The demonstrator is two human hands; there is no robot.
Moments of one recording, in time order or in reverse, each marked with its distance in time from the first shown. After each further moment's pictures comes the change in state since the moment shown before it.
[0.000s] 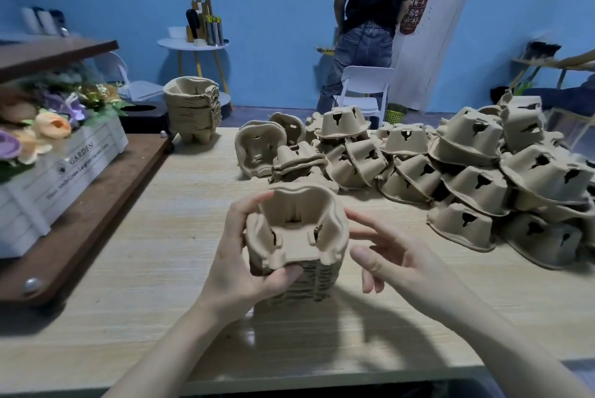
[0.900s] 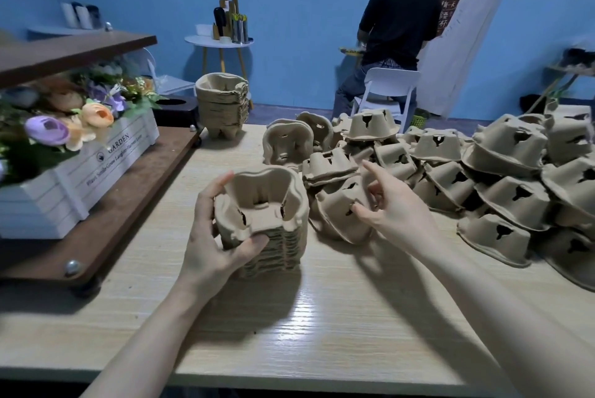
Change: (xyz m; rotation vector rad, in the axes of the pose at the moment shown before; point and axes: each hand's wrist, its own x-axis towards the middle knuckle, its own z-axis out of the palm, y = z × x) left_hand -0.001 -0.007 -0.053 -0.048 0.235 -0.112; right_hand 0.102 0.026 -0.004 -0.786 0.303 -0.098
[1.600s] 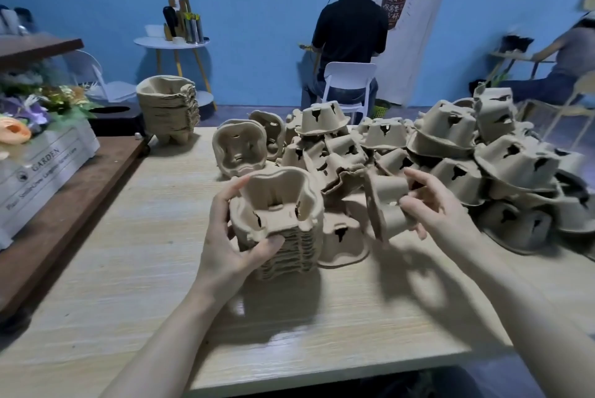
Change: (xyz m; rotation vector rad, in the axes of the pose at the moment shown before) left_hand 0.005 -0.003 0.074 -0.086 -0.142 0.026; right_hand -0.061 0.065 -0.074 0.603 0.112 0.327
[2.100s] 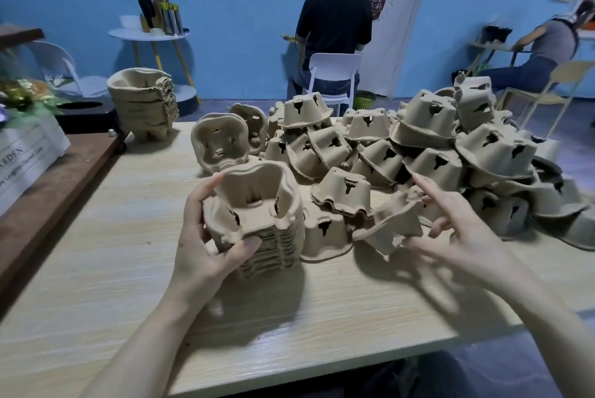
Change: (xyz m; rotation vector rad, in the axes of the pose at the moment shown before) left_hand -0.004 -0.002 -0.003 0.007 0.008 0.012; right_hand -0.039 0.009 -0.047 -0.532 -0.105 -0.094
